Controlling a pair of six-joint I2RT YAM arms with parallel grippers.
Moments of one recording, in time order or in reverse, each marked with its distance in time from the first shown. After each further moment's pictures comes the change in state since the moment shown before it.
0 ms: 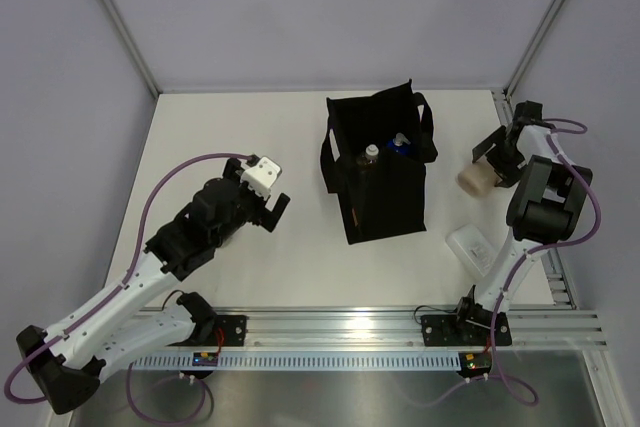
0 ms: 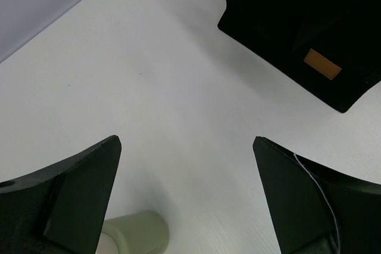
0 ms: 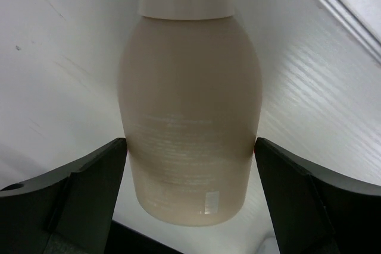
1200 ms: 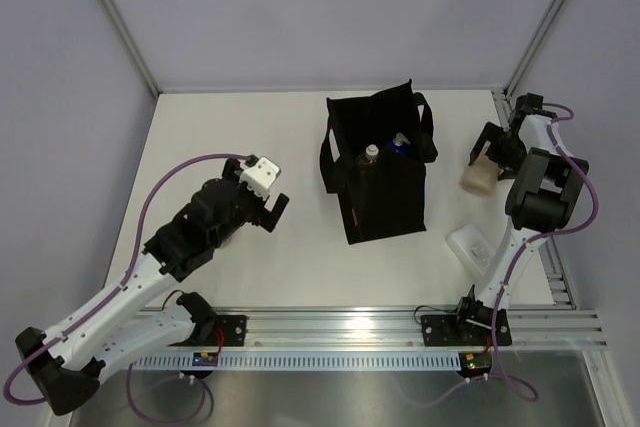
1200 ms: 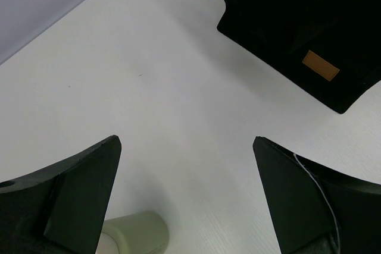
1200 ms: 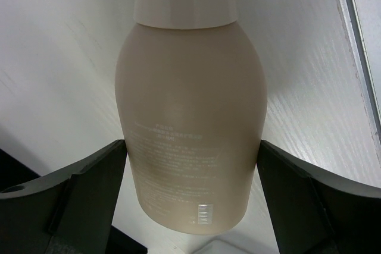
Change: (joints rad) left arm 0.000 -0.008 0.000 0.000 0.006 0.000; right arm -0.004 0.141 0.195 -0.138 -0.122 -0.363
